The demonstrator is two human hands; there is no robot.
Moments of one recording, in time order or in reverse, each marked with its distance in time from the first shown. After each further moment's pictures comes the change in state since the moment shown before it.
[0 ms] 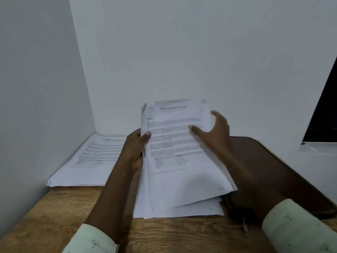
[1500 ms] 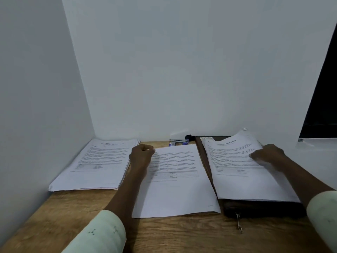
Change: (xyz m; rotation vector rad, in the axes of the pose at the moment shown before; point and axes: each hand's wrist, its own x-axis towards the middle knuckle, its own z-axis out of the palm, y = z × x) left_hand 0.017 -0.046 0.010 0.523 0.343 0.023; right_hand 0.037 0.133 -0.121 -0.500 -0.145 0.595
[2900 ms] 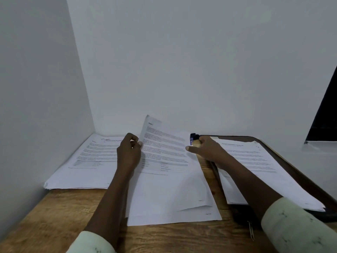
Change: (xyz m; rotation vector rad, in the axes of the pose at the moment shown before) left_hand 0.015 -0.004 -0.037 0.121 0.102 0.284; right_hand -0.079 -0.122 0.091 0.248 -0.310 -0.457
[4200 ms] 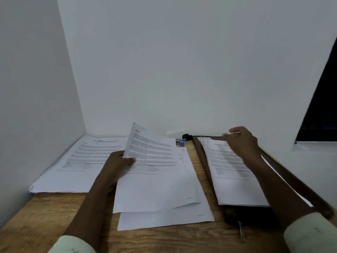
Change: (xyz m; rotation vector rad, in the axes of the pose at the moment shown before) left_hand -0.005 -0.020 -0.024 -0.088 -0.363 -0.277; right_hand -0.012 0.033 -0.072 0.062 0.500 0.047
